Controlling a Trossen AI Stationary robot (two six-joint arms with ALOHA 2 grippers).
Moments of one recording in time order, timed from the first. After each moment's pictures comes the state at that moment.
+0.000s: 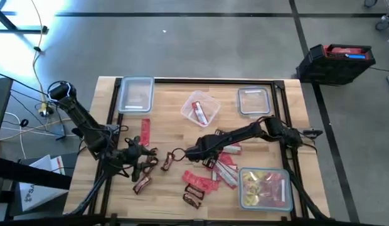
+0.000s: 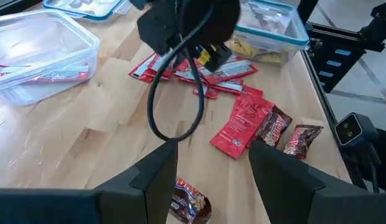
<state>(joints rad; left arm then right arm) -0.86 0.99 0.55 -0.22 -0.81 -0.70 0.18 2.24 1.79 -1.41 0.20 0.62</state>
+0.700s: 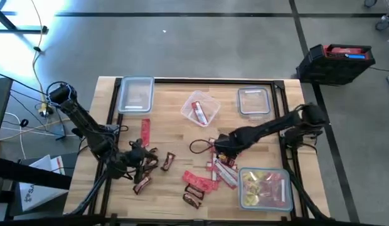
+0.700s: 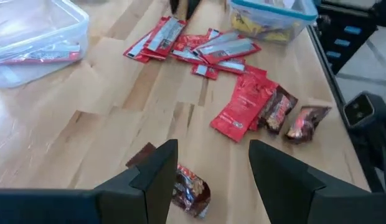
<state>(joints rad) -0.83 1.07 0.55 -0.20 -0.76 -0.73 0.23 1.72 1.09 -0.84 0.09 0.65</state>
